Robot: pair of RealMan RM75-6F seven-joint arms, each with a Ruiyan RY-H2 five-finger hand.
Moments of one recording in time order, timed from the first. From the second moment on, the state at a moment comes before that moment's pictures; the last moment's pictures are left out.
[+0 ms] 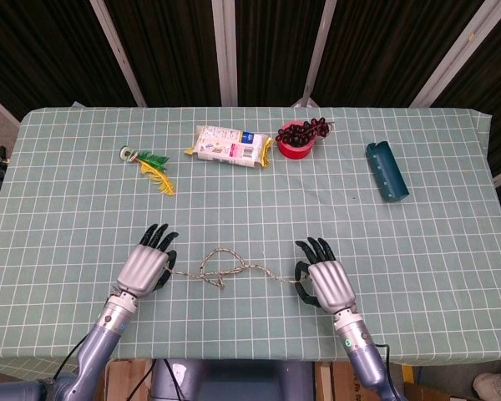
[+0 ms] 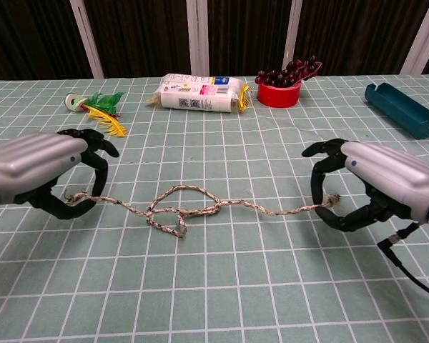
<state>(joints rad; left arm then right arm) -0.49 -1.56 -0.08 -1.67 1.28 1.19 0.65 0.40 -1.62 0.10 -1.72 -1.29 1.23 -0.44</state>
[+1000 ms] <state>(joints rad) -0.38 -1.21 -0.06 -1.76 1.36 1.31 0.40 0.33 -1.30 0.14 -1.73 -1.26 1.29 -0.29</state>
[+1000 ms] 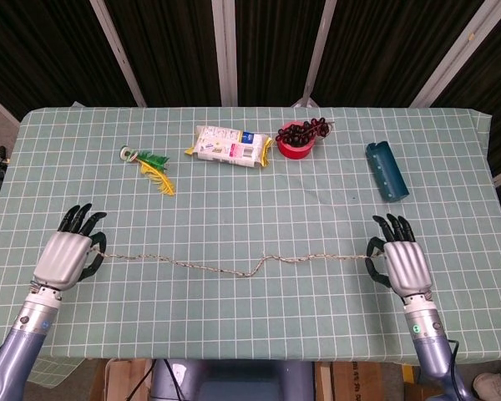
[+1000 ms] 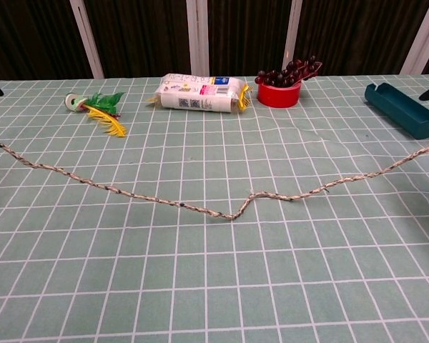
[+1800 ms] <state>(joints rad) -0.35 -1.29 -0.03 -1.63 1.33 1.28 0.40 0.30 -1.31 0.13 -1.58 -1.20 1.25 -0.21</state>
